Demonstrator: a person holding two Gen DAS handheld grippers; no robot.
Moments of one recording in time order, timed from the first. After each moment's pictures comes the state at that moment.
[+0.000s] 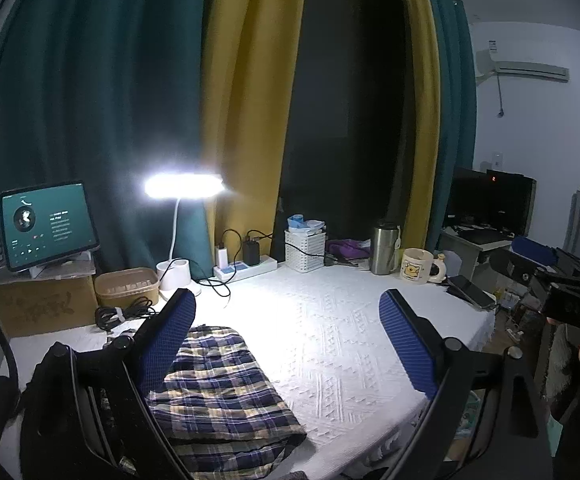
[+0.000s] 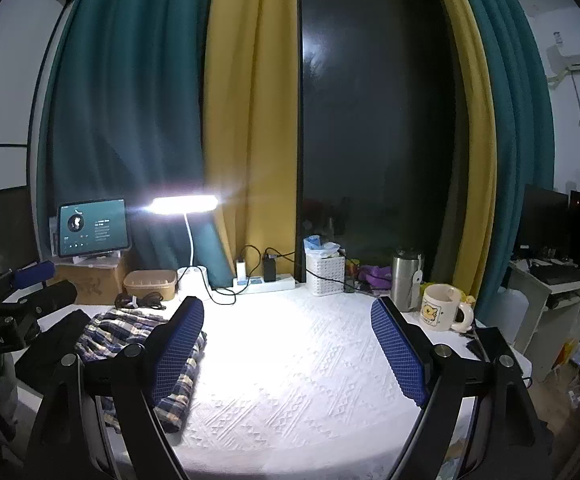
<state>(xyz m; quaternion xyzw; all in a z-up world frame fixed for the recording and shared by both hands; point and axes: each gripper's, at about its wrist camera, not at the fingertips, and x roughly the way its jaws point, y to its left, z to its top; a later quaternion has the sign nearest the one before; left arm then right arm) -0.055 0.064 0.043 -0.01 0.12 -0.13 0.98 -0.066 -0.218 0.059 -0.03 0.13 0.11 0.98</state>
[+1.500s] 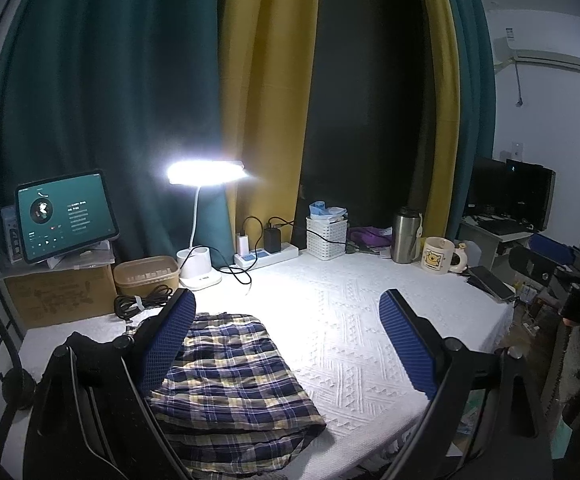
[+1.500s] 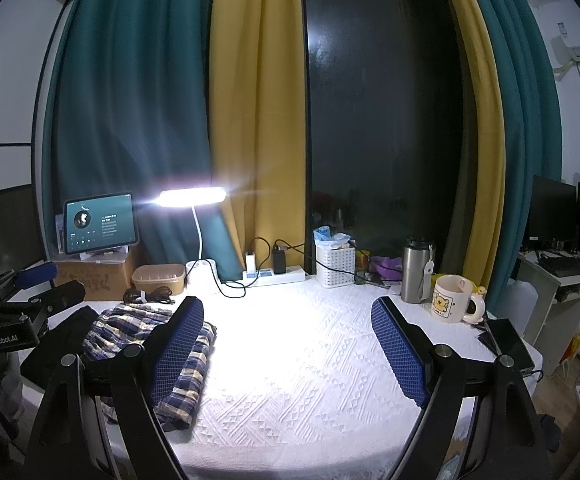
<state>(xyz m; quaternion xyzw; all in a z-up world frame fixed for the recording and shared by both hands) -0.053 0.062 0.040 0.00 0.15 -0.09 0.99 -0.062 -0.213 0.052 -0.02 0.14 0.13 0.98</state>
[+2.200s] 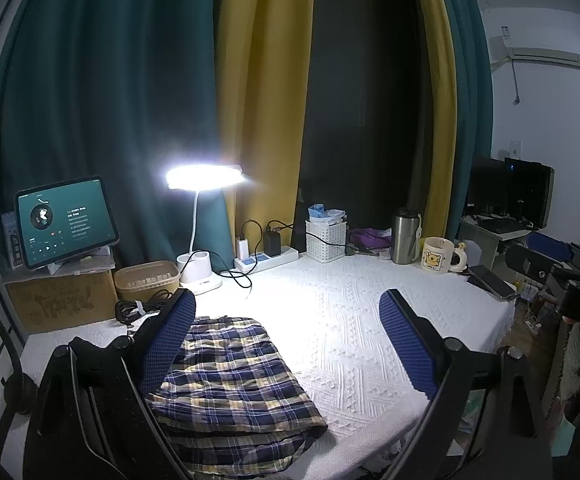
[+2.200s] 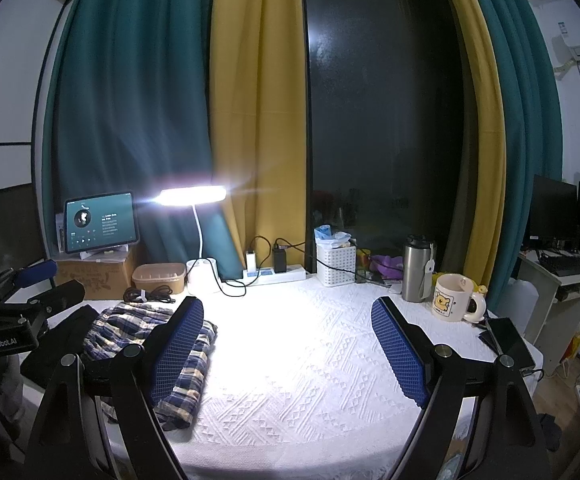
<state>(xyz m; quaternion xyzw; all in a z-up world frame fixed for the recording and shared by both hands) -0.054 0.060 0.039 0.01 0.14 -0.09 0.99 -0.062 -0.212 0.050 -0.02 0.14 0.13 0.98</state>
